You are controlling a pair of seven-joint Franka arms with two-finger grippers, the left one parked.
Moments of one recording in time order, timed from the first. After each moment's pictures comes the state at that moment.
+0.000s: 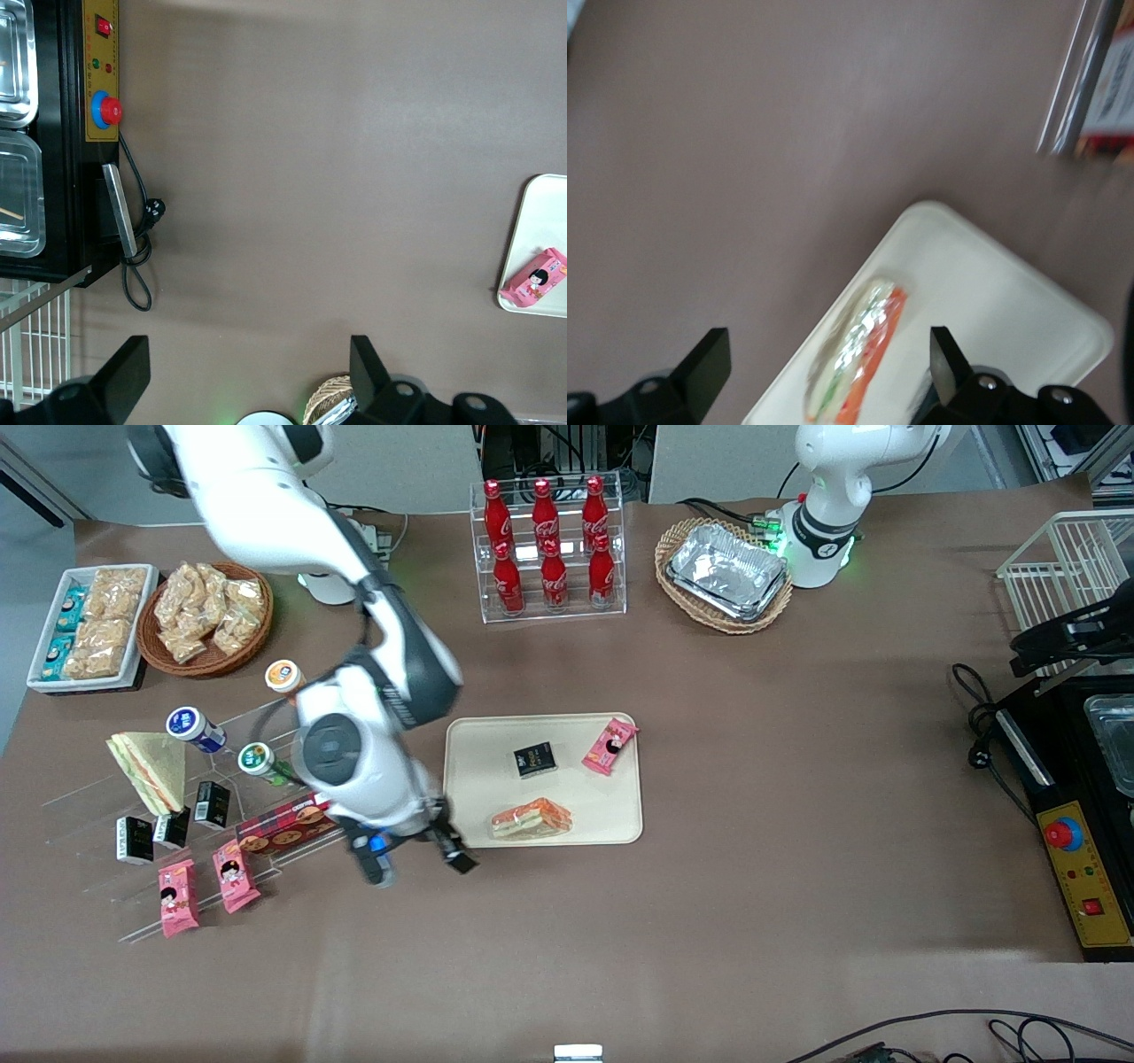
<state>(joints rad) 0.50 0.58 -0.10 -1.38 0.17 2.04 1.31</state>
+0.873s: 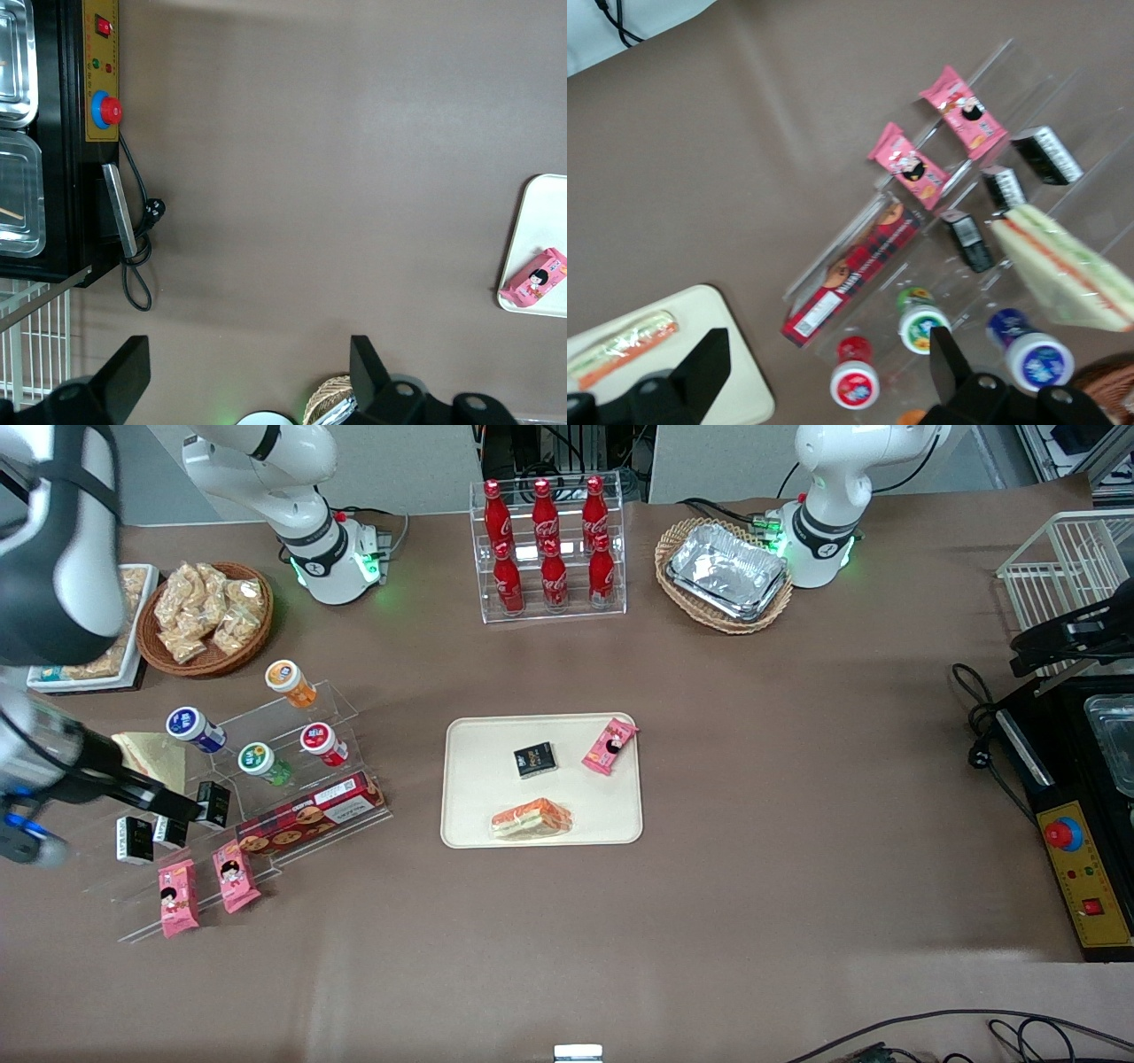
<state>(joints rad) 0.09 0.24 -0.11 -1.41 0.06 1.65 0.39</state>
